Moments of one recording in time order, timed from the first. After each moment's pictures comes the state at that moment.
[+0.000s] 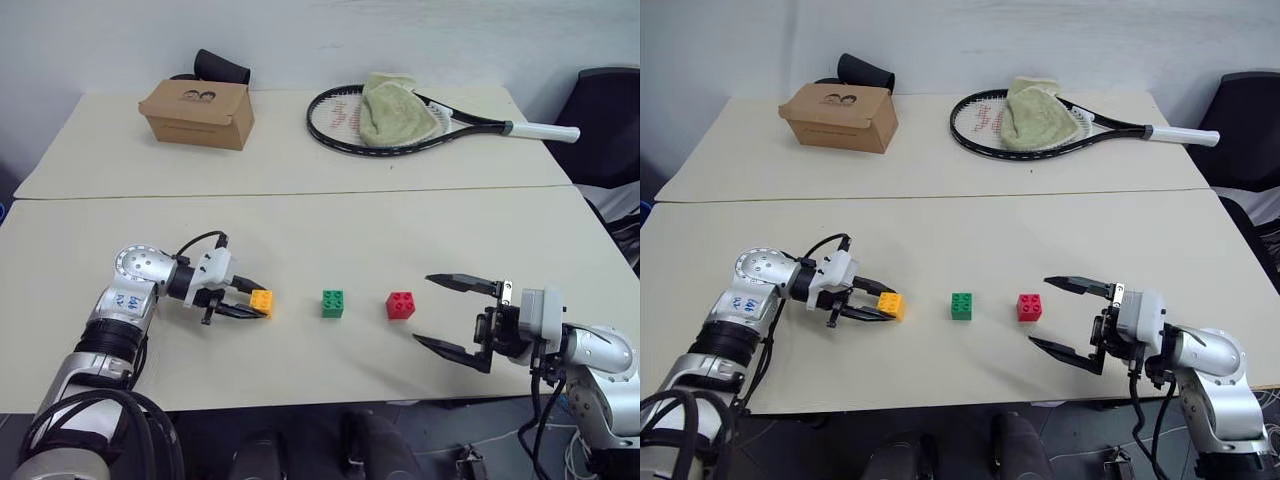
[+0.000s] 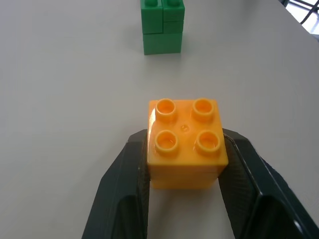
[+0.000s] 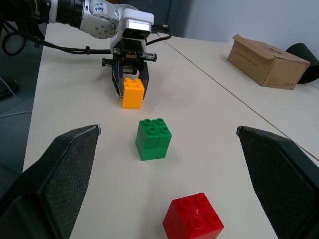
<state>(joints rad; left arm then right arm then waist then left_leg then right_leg) -0.67 0.67 -0.17 0.64 -0.21 -0.25 -1.50 0.03 -0.65 -0.18 -0.26 0.58 -0.10 1.20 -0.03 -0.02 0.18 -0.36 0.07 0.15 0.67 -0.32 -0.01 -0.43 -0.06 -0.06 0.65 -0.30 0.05</state>
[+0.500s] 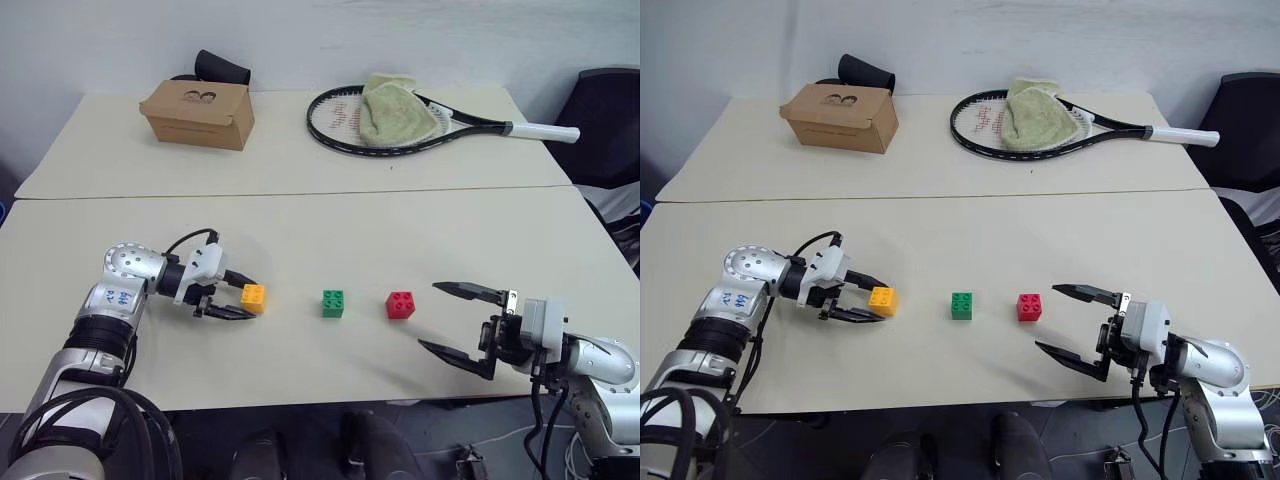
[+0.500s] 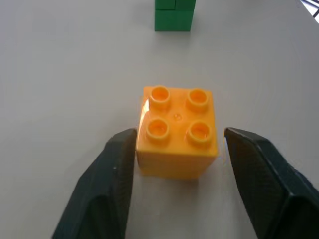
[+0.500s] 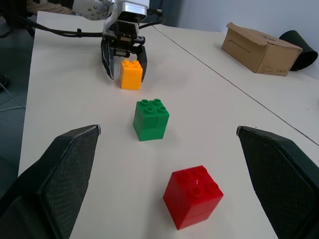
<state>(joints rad) -0.64 0.72 -0.16 0.61 -0.21 -0.15 -1.50 0.05 -0.64 -0.18 -0.13 0.55 -0.22 1.24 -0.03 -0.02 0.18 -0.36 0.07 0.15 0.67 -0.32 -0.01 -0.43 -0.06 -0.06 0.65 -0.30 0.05</state>
